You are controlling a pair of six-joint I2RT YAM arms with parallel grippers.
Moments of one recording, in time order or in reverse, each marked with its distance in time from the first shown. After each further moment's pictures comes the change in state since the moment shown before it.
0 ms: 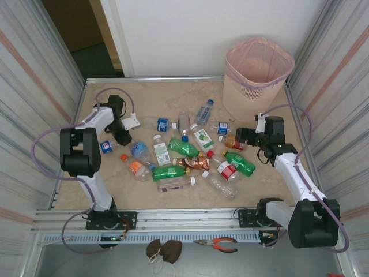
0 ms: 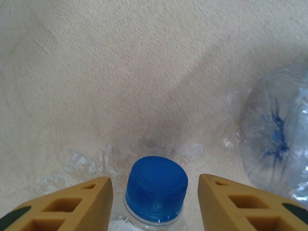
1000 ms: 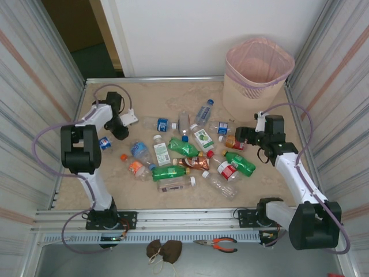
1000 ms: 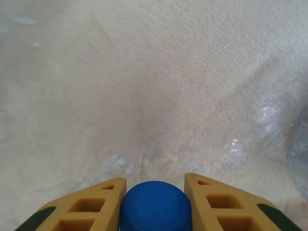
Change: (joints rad) left arm 0.020 0.010 0.061 0.014 -0.035 -0.027; right arm 0.016 -0.023 0.037 -0.043 -0.008 0.000
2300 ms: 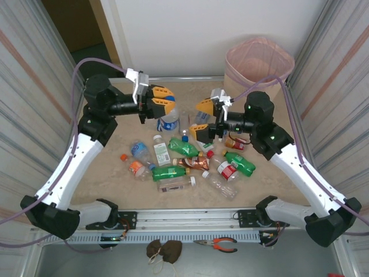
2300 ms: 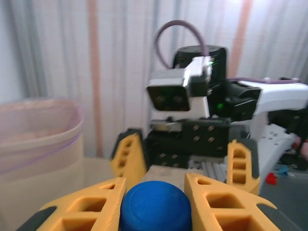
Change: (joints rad) left arm -0.398 -0.653 -0.033 0.878 1.152 -0.989; right arm 0.520 0.045 0.456 0.177 -0.583 -0.111
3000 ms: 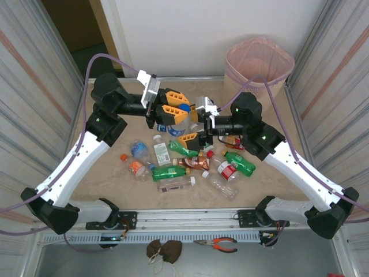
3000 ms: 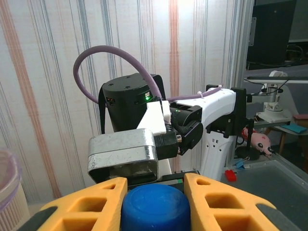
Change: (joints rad) left arm -0.153 0.048 0.089 0.089 0.068 -0.020; right arm 0.147 0.055 0.063 0.002 -0.013 -0.105
